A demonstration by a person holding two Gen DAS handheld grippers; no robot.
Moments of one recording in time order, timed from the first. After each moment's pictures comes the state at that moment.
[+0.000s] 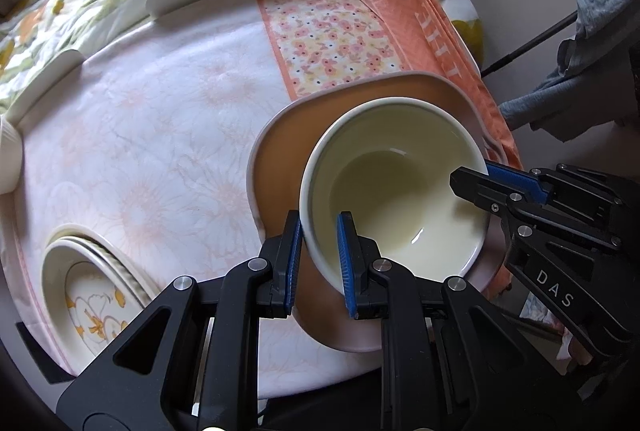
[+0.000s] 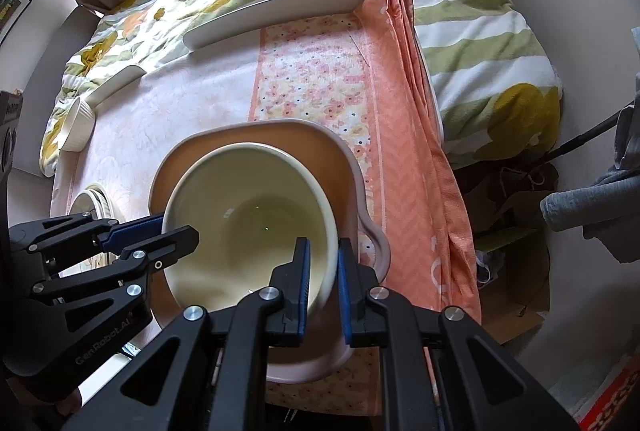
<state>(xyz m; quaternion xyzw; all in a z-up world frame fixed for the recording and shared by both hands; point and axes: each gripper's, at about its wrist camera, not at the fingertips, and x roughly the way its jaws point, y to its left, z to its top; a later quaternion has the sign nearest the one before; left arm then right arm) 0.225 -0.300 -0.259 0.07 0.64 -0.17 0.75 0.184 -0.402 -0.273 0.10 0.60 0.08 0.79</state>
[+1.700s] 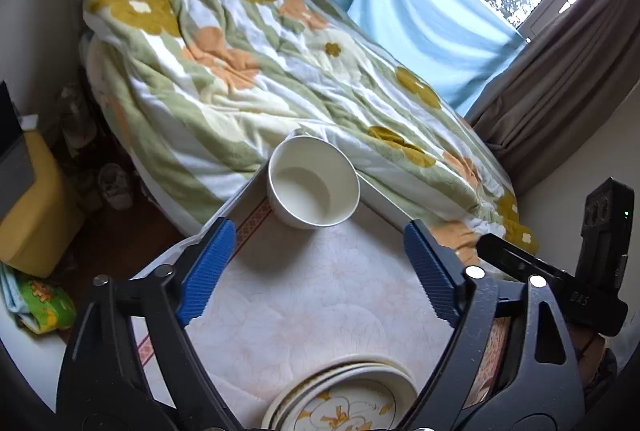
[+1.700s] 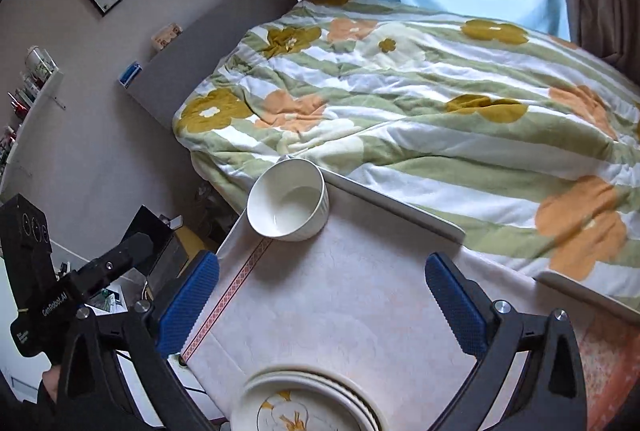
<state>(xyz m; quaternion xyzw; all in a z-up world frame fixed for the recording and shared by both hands) 0.237 0.152 -0.177 -0.32 0.39 0.13 0.86 0.344 -0.068 -0.171 0.01 0.49 0.38 0.78</state>
